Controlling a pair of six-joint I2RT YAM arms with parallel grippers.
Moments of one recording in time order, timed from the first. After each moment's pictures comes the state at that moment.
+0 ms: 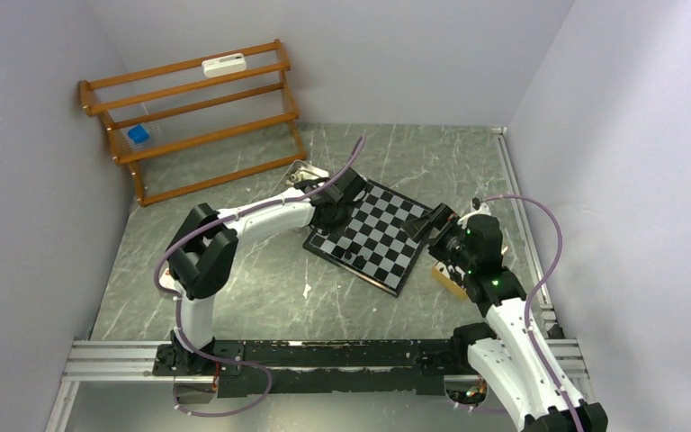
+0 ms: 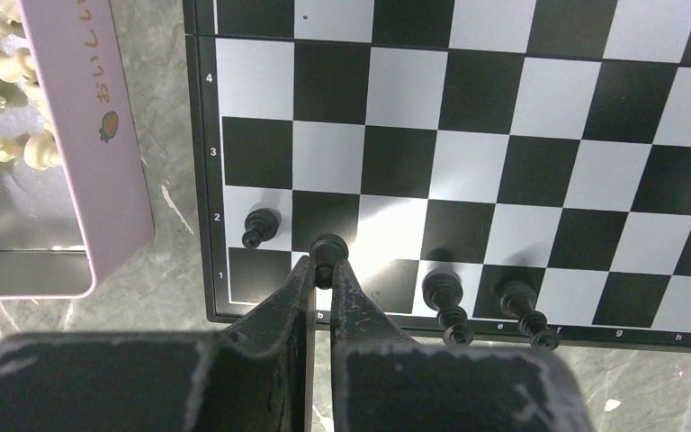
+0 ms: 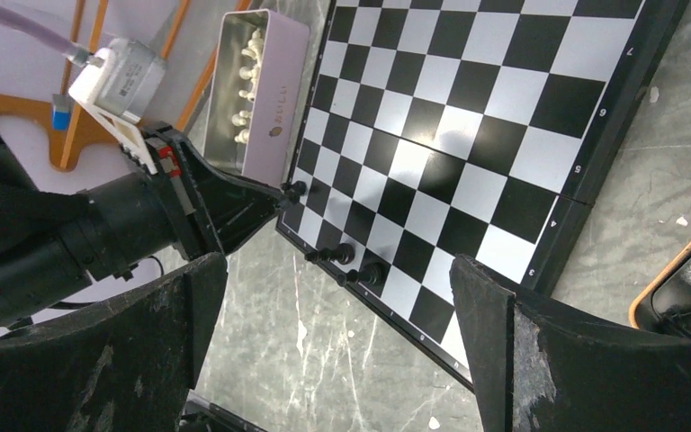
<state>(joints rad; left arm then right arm) -0.86 1.93 1.48 -0.62 -0.21 -0.32 0.20 0.68 0.49 -0.26 -0.20 0.82</state>
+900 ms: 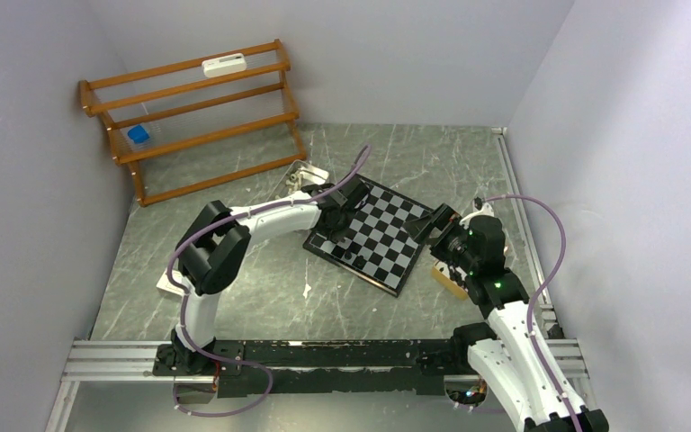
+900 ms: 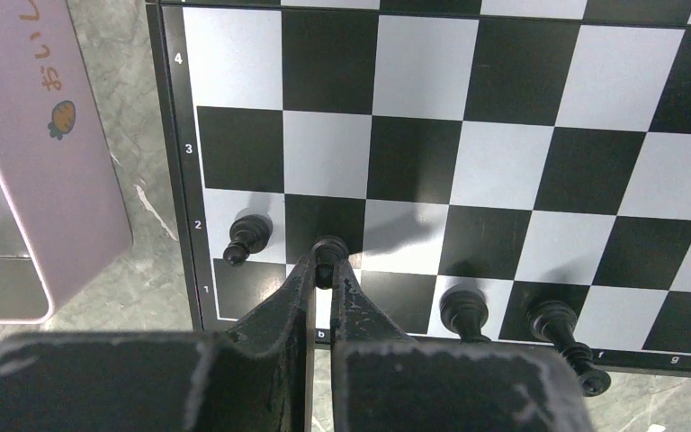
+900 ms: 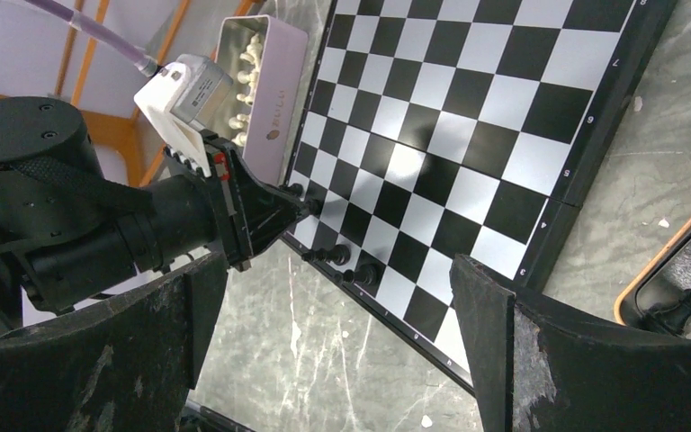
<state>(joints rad) -0.86 1.99 1.47 -0.62 -0.22 -0.31 0.20 0.65 0.51 -0.30 -0.18 0.80</state>
